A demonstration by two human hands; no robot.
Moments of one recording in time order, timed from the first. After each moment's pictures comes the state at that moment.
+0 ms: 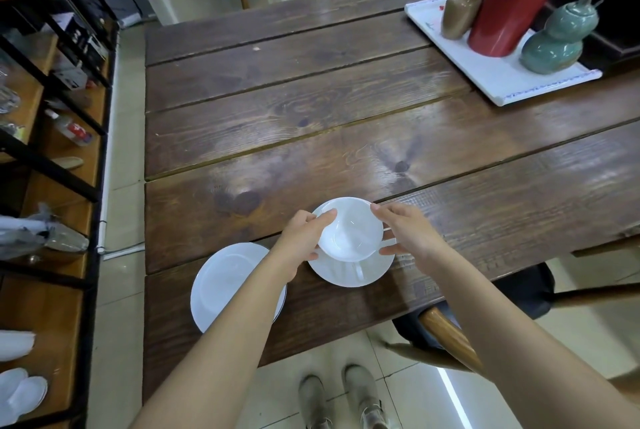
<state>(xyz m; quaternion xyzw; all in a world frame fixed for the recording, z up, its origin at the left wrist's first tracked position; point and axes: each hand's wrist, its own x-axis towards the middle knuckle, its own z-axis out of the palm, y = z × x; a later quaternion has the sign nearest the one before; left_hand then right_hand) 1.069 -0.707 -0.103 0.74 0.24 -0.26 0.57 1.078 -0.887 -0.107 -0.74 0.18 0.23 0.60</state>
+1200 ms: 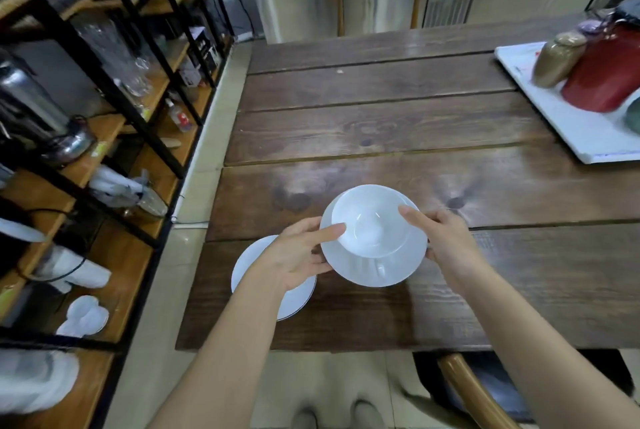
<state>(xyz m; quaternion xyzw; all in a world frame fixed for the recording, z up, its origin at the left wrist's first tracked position) 1.026 -0.674 -0.061 0.56 0.29 -0.19 0.75 1.085 -0.883 -0.069 -0.74 0.10 0.20 0.64</state>
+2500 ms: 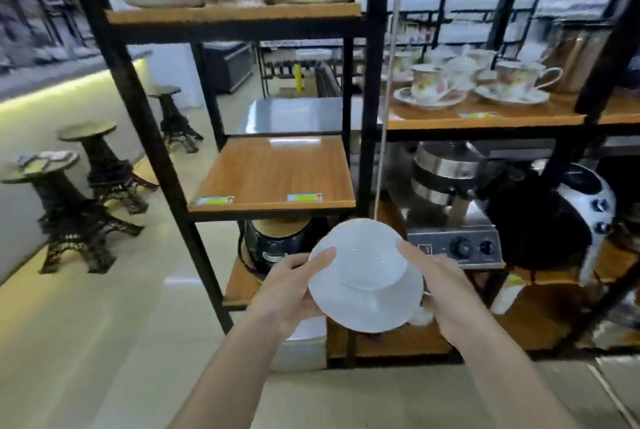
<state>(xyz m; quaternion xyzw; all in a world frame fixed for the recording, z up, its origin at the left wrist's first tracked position) 0.301 -0.397 0.044 0.27 0.57 0.52 0.58 0.492 -0.338 0.038 -0.56 -0.44 0.59 0.38</state>
